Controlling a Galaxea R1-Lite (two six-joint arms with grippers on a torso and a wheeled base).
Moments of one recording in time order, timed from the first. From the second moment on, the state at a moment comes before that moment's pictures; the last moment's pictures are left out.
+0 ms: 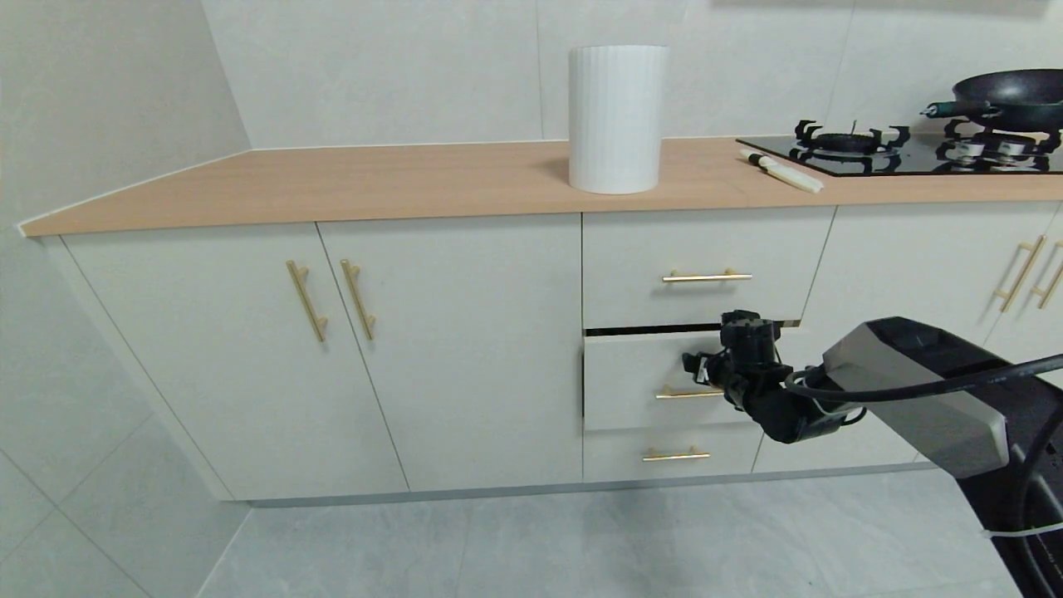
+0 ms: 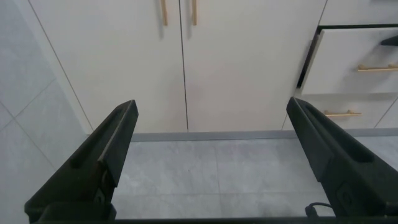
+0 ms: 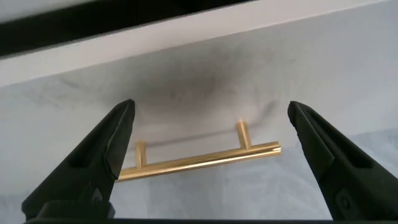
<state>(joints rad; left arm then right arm) 0.00 0.00 0.00 0.00 0.03 -0.01 0.25 2.59 -1.50 -0.73 -0.28 0.29</state>
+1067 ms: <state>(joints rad) 0.00 0.00 0.00 0.00 0.03 -0.01 0.21 2.68 -1.67 -0.72 -0.36 0.35</state>
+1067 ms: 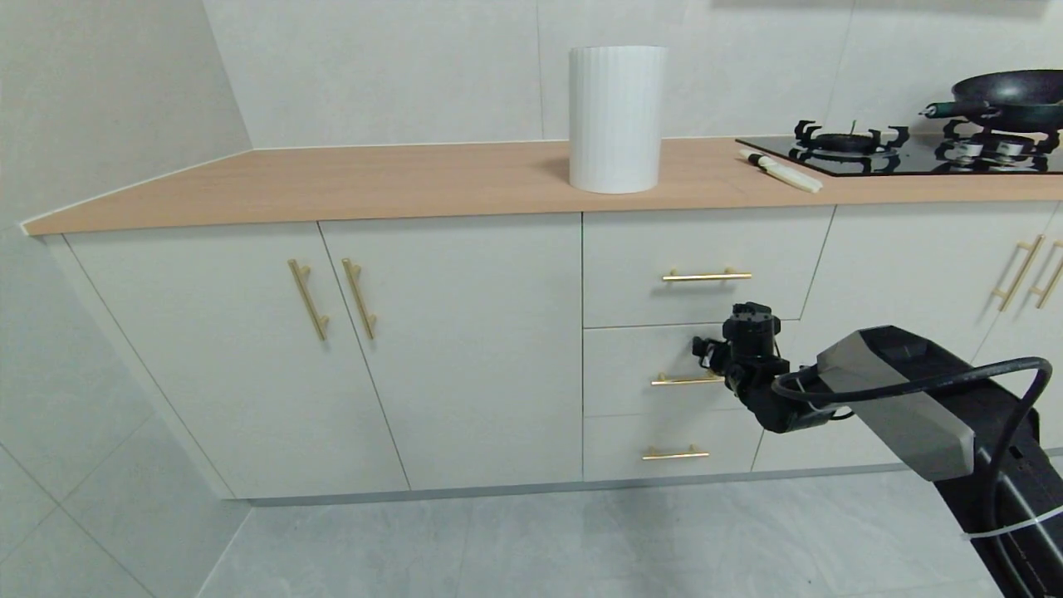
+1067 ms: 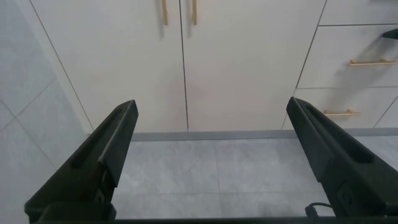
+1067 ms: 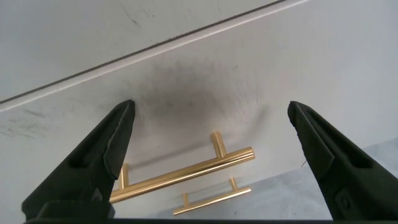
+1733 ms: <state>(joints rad) 0.00 0.00 0.00 0.00 0.03 -0.01 0.22 2.11 -0.88 -0.98 -0.38 0.29</state>
